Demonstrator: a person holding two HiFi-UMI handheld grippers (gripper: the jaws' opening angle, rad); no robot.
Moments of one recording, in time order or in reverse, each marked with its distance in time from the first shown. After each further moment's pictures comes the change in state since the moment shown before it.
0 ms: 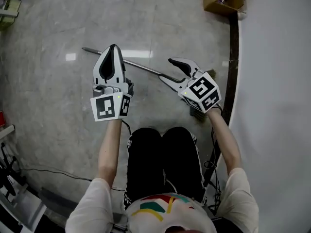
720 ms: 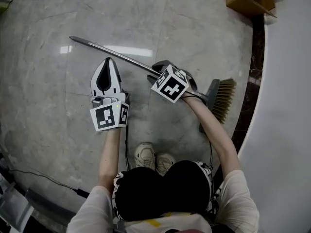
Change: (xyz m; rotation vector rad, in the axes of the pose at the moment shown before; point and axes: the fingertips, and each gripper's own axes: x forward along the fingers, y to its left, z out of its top) left arm -0.047 0.071 -0.204 0.016 0.091 0.146; right arm 0.201 -0.013 -0.188 -0.195 0.440 0.086
